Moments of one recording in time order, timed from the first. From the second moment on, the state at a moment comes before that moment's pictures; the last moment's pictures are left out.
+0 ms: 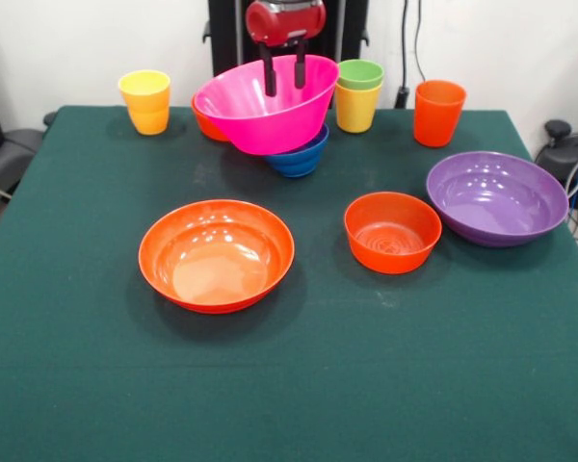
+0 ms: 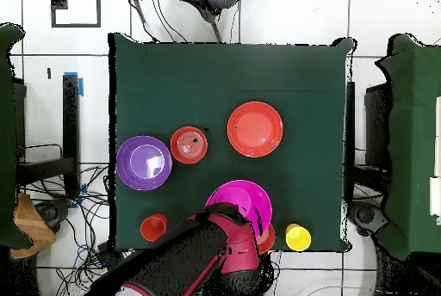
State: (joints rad) arm 0.34 -0.38 -0.59 1.83 -1.48 -0.55 2.70
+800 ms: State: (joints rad) arm 0.31 -0.33 -0.59 1.83 -1.34 -0.55 2.69
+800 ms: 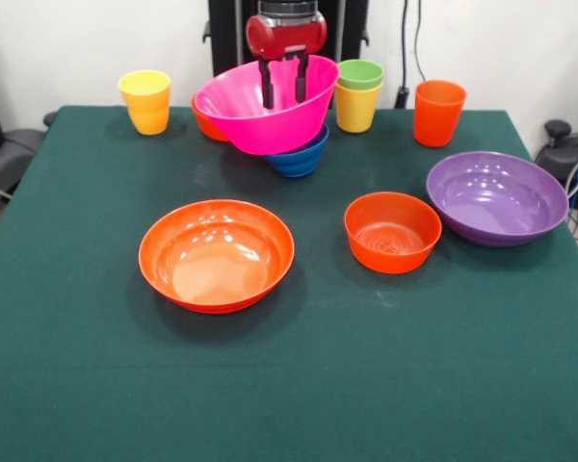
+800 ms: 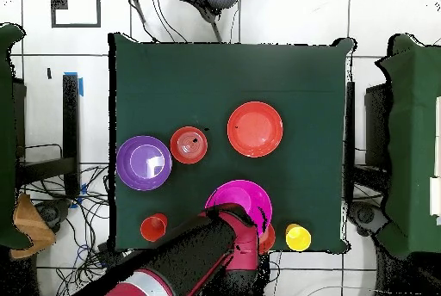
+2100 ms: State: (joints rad) arm 0.31 -0.26 -0.59 1.83 -1.17 -0.56 2.68
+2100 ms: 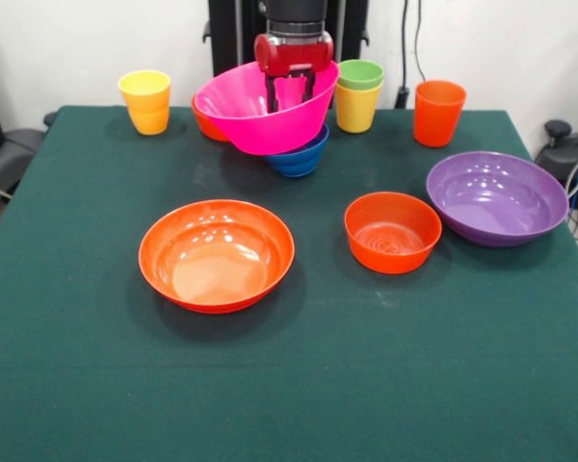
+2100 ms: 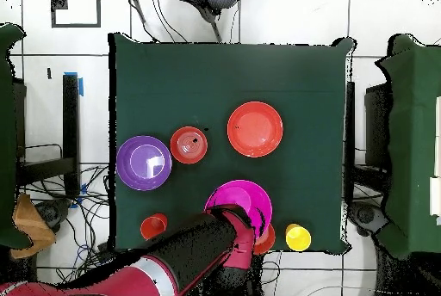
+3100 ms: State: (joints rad) arm 0.30 -0.18 -0.61 1.83 -1.10 -0.71 2.59
